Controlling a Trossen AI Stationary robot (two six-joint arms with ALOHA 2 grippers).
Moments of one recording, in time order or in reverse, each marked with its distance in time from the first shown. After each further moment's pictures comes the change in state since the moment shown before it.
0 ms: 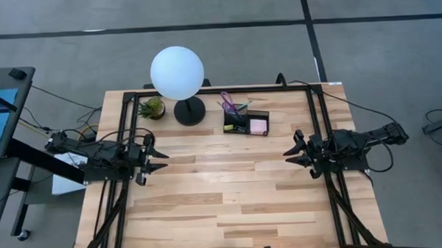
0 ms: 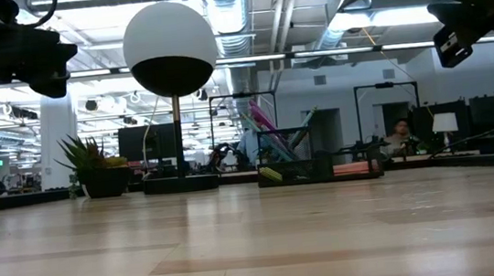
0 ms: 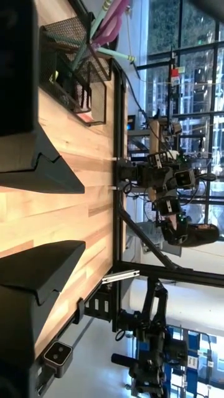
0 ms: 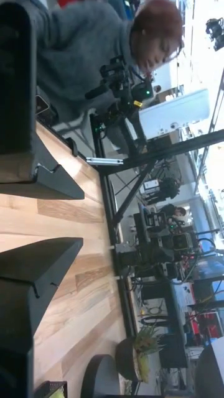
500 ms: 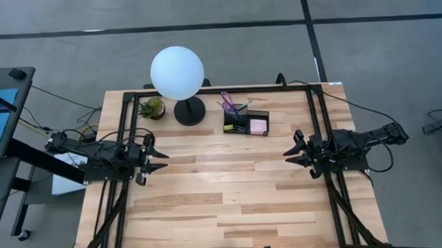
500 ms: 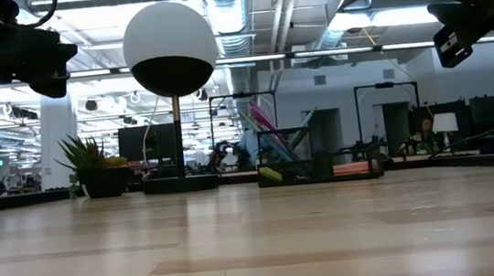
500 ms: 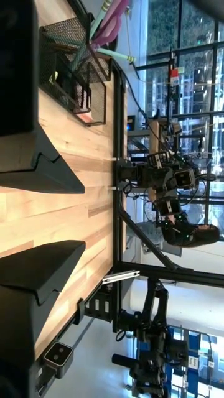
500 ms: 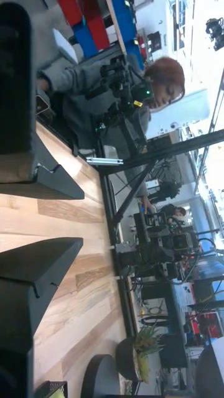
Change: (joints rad) left arm 0.000 0.000 -0.001 -0.001 -0.001 0.007; right arm 0.000 0.000 0.000 0.000 0.000 0.000
